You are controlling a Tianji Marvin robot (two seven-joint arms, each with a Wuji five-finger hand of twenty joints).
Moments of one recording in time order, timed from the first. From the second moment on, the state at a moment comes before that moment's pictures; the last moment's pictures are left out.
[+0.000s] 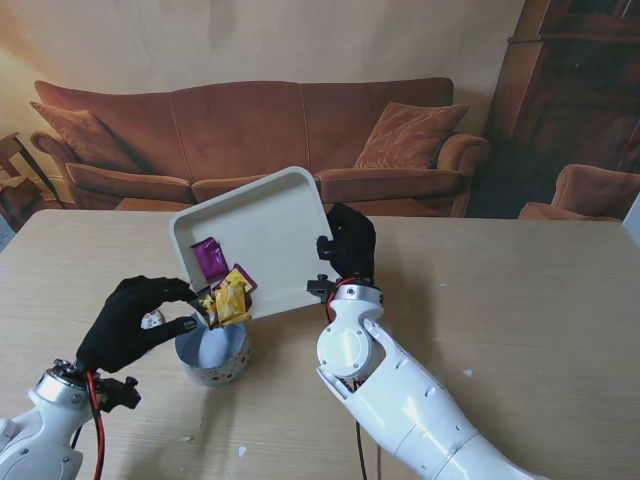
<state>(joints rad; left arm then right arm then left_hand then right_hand) 1.94 -1.14 -1.64 -1.81 0.55 -0.65 0.19 -1.19 -1.47 0.85 -1.17 -0.18 -0.20 -0.93 0.89 -0.19 0.02 -0.03 0.84 0.25 0.34 0.48 0.82 0.28 0.20 0.40 0.60 0.39 0.33 0.60 0.07 0.54 0.65 0.58 0.93 -1.25 1.37 0.05 0.99 0.03 1.50 1.39 1.11 0.27 0.98 0.39 1.23 0.36 1.08 0.47 1.05 0.47 1.68 0.15</state>
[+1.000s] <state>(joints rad) 1.94 -1.14 -1.64 -1.81 0.54 -0.66 0.20 -1.17 -1.47 0.83 -1.11 -0.28 -0.31 -0.98 0.89 -0.19 0.02 -0.03 0.84 0.25 0.34 0.48 0.82 0.28 0.20 0.40 0.60 0.39 0.33 0.60 0.07 0.54 0.65 0.58 0.93 -1.25 1.37 0.05 0.99 0.03 1.50 1.38 1.11 0.27 0.99 0.37 1.23 0.35 1.09 0.47 1.06 0.47 1.70 0.15</state>
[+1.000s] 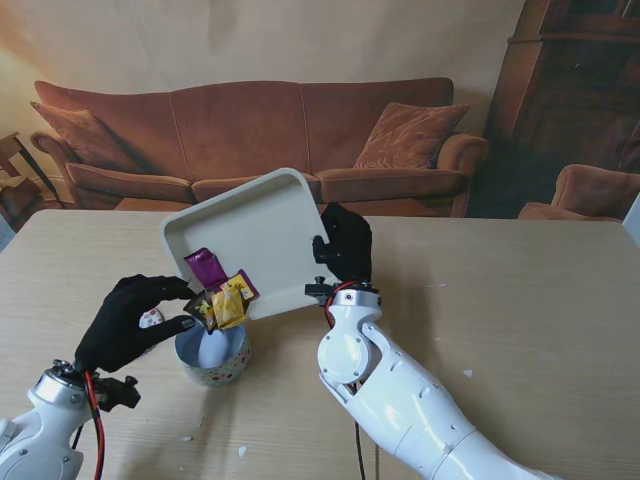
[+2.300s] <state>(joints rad) 1.93 -1.15 -1.64 -1.80 0.57 -0.67 0.23 -1.16 -1.48 0.83 -1.12 -0.36 -0.38 -1.05 0.89 -0.19 0.02 -0.03 0.84 0.25 0.34 0.48 0.82 0.28 0.20 0.40 0.60 0.39 0.33 0.60 0.07 0.54 0.65 0.58 0.93 -1.25 1.37 0.05 0.99 0.02 1.49 1.37 1.11 0.27 0.99 0.36 1.23 0.35 1.09 0.47 1.06 0.47 1.71 0.15</state>
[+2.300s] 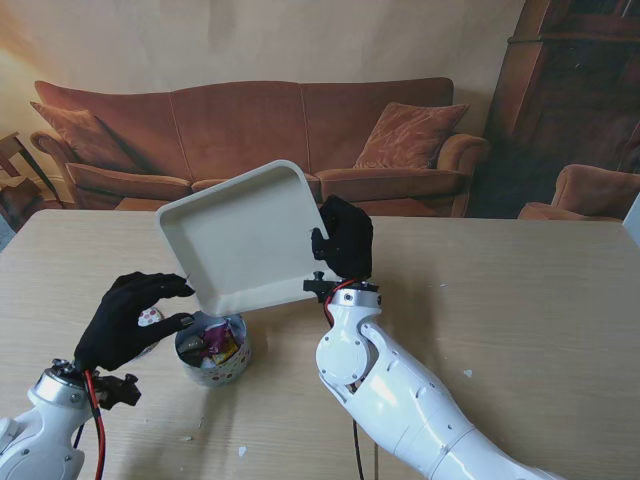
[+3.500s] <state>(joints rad) 1.92 -1.14 -1.67 -1.77 0.57 -0.66 0.20 -1.59 -1.31 1.24 -1.77 -0.23 0.24 -0.62 0.89 -0.19 0.02 -0.03 0.84 0.25 0.34 0.48 0.82 0.28 0.20 0.40 0.60 0.39 0.33 0.60 0.07 0.54 0.65 0.58 0.93 -1.32 1.37 0.18 0.99 0.02 1.49 1.36 1.13 0.28 0.99 0.35 1.23 0.35 1.11 0.45 1.06 0.47 1.73 0.15</state>
